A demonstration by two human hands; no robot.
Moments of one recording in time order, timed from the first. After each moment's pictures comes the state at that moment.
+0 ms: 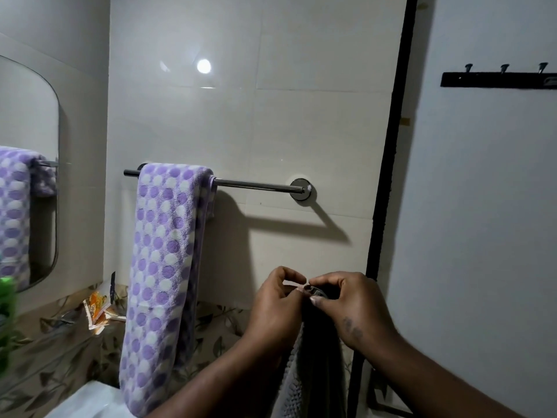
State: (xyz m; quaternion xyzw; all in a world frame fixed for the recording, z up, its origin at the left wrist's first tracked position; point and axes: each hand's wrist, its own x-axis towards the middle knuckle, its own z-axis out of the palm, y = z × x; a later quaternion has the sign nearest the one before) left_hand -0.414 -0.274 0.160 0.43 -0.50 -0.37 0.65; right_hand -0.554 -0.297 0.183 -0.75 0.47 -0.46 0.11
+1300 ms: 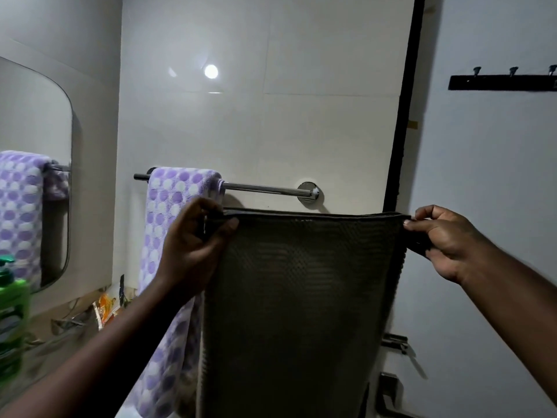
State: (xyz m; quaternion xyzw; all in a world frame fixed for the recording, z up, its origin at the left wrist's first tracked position) left_hand -0.282 -0.255 0.225 0.29 -0.63 -0.03 0.72; right_hand -0.641 -0.332 0.293 -0.54 0.40 -0.62 0.41
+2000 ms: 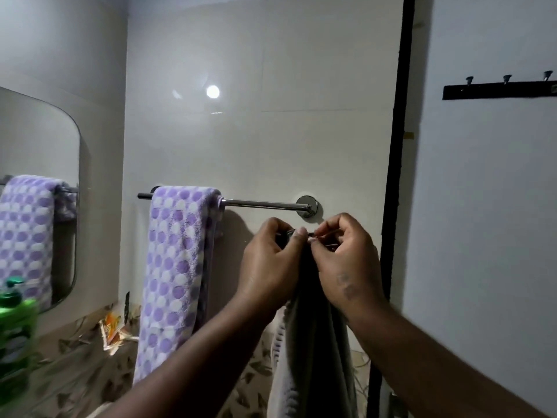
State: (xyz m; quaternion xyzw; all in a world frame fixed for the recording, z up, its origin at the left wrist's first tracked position) left_hand -0.393 -0.269 0.248 0.43 -0.57 -0.14 0.69; right_hand -0.516 -0.287 0.256 -0.66 0.36 -0.65 0.10
